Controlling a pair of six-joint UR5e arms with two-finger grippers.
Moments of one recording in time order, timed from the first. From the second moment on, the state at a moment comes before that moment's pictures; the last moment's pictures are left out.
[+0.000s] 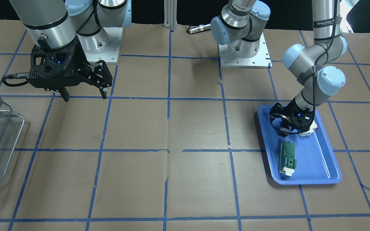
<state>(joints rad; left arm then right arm) -1.07 -1.79 -2.22 -0.75 1.56 0.95 1.63 -1.52 1.56 -1.74 -1.54 -0.03</state>
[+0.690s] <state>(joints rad) -1.08 -1.77 -2.21 -0.76 1.55 0.97 1.49 -1.53 1.52 -1.73 -1.53 -0.08</state>
